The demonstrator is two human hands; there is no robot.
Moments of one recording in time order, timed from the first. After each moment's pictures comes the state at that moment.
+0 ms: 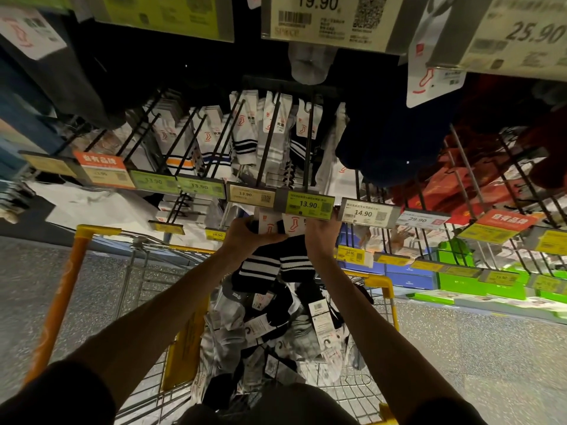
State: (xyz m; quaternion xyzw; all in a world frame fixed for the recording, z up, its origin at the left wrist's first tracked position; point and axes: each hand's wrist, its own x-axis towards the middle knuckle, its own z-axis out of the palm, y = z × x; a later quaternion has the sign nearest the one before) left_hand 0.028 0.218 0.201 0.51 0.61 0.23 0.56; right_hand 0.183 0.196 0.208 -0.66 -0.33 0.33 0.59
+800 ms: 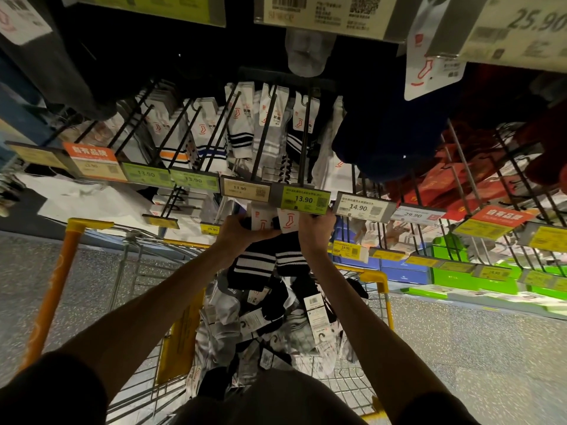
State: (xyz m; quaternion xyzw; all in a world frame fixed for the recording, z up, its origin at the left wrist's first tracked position) left_hand 0.024 0.216 0.192 0.48 0.62 0.22 0.58; right_hand 0.184 0.197 0.203 -0.69 -0.30 0.34 0.57
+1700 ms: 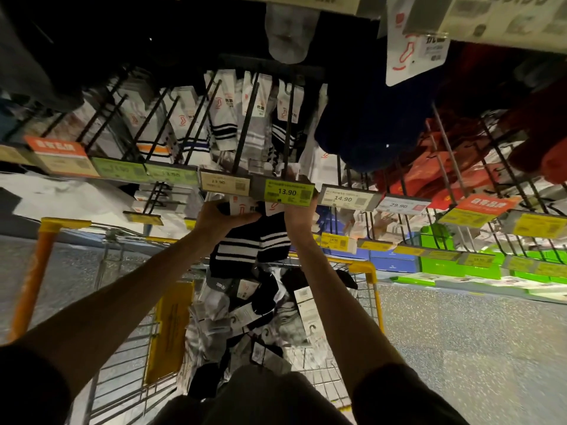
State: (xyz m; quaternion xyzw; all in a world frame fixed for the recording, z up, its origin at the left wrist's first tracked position) left_hand 0.022 0.236 0.194 0.47 0.64 0.24 0.55; right_hand 0.185 0.213 0.213 -0.66 -0.24 0.40 0.59
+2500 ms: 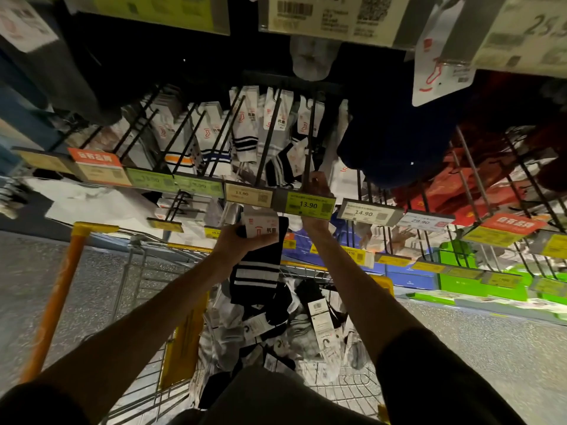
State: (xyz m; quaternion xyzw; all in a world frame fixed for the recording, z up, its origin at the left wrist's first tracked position) left_hand 0.014 0.209 0.202 0.40 0.63 0.24 0.62; right_hand 0.208 0.215 0.185 -0.70 -0.28 0.60 0.26
